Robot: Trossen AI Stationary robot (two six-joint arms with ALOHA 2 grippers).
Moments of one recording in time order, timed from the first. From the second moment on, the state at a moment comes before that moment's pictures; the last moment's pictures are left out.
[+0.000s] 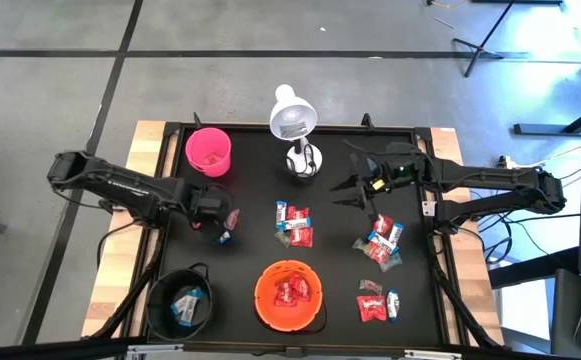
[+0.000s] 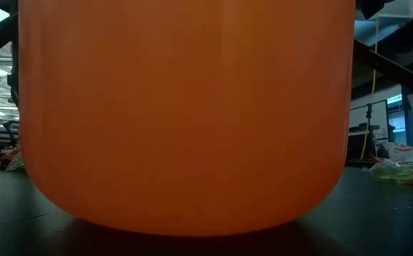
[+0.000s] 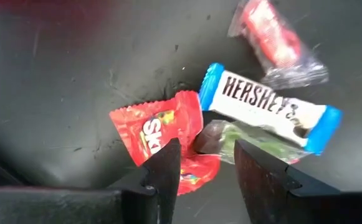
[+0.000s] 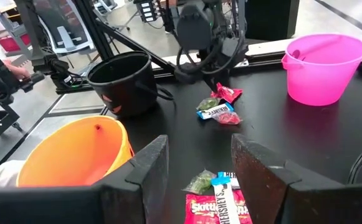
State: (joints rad) left arm -0.09 1.20 0.67 -0.96 -0.13 -0.87; right arm -0.16 1.06 0.83 -0.08 -0.38 0.10
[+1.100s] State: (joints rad) left arm -0.05 1.37 0.72 -1.01 -0.11 -0.76; right arm -0.16 1.06 0.83 -0.11 -0.38 0.07
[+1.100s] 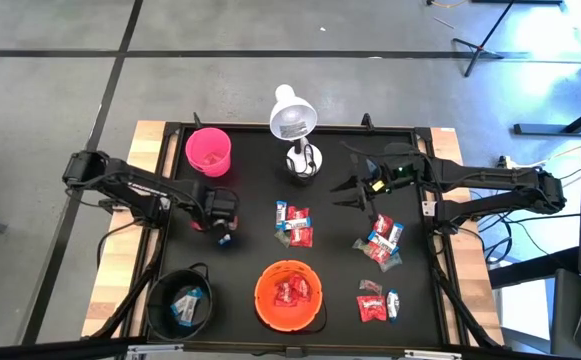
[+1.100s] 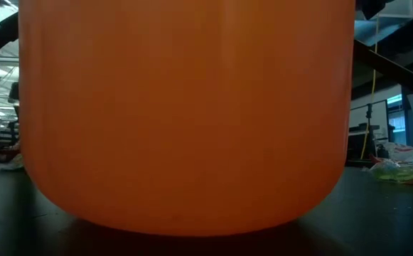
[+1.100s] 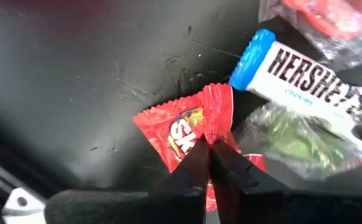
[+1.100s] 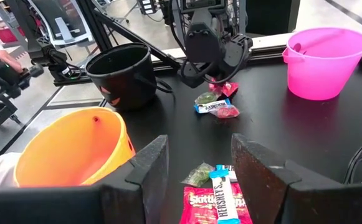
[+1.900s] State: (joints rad) left arm -0.26 1.20 1.03 -0.56 -0.29 -0.45; right arm -0.16 1.11 0.83 -0.11 -0.37 0.05
